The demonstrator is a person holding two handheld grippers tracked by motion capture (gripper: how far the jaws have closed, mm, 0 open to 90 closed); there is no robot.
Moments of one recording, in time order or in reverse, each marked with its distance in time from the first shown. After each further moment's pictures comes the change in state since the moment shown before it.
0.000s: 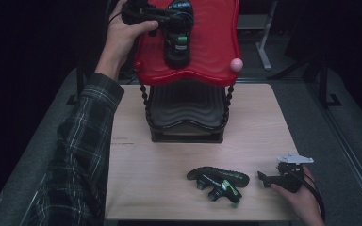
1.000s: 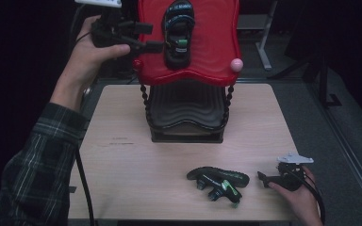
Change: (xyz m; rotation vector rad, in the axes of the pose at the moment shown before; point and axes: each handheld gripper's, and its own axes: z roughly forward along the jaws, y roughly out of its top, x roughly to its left) left arm -0.069 -0.016 -0.072 0.054 0.045 -0.062; right arm 0.000 0.000 0.000 0.002 0.001 0.001
